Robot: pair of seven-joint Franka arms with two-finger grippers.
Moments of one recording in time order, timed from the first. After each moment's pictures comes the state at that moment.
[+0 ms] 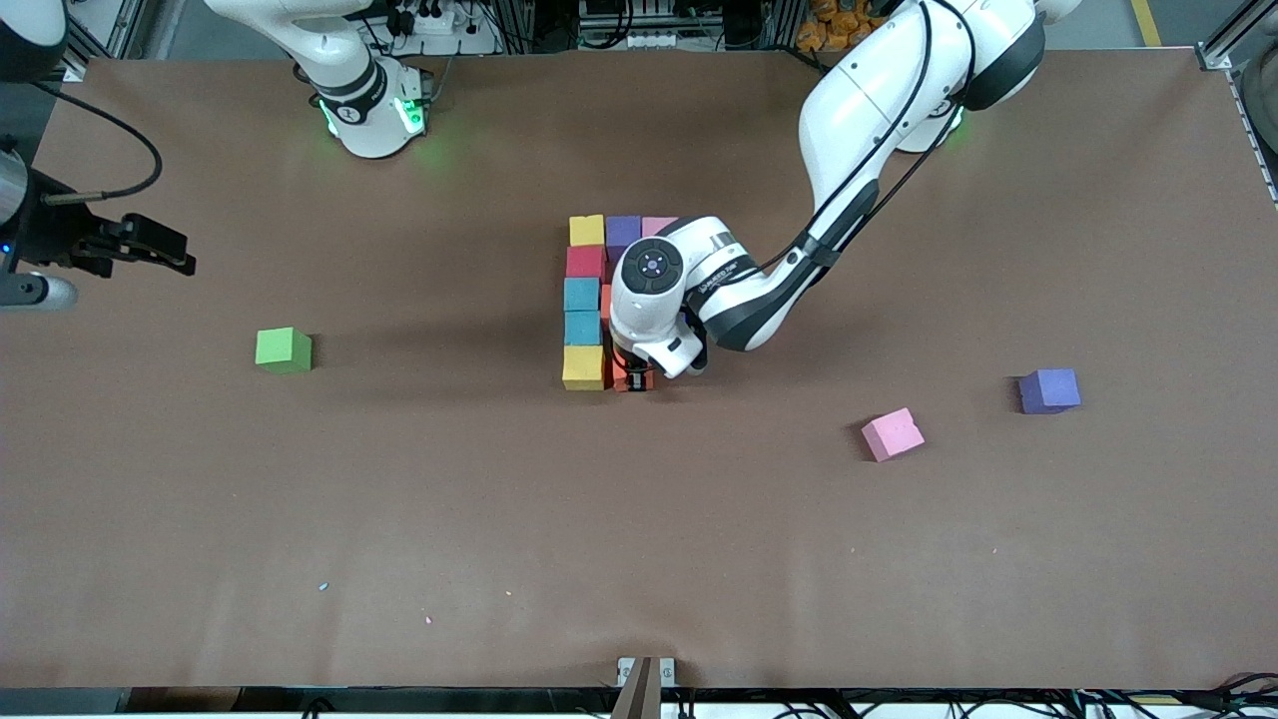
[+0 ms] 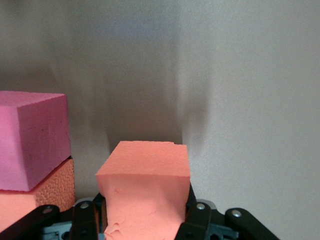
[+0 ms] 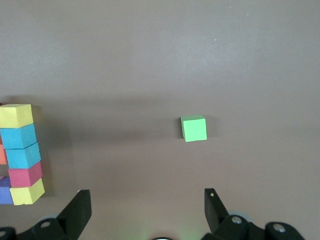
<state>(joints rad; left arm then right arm) -0.48 0.90 -0.45 -1.40 0.36 2.30 -2.57 0.08 0.02 -0.09 -1.57 0.03 1.48 -0.02</state>
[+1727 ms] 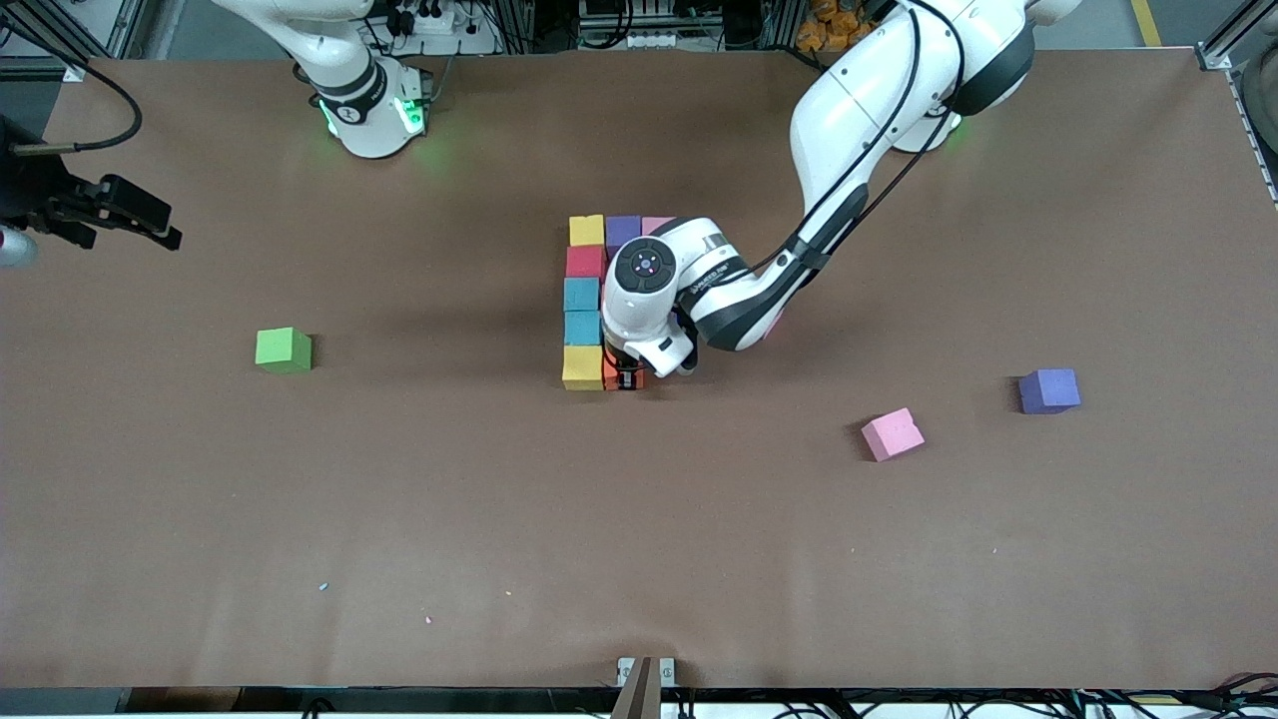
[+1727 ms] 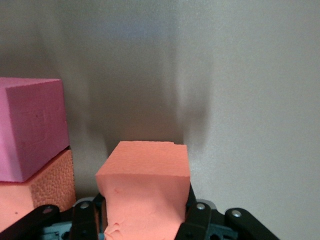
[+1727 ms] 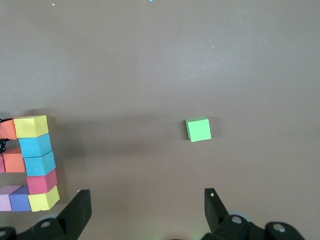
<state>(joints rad) -0.50 0.92 -0.45 -1.38 0.36 2.32 -2.56 -0.11 -0.03 0.11 -1.56 0.04 1.48 0.06</state>
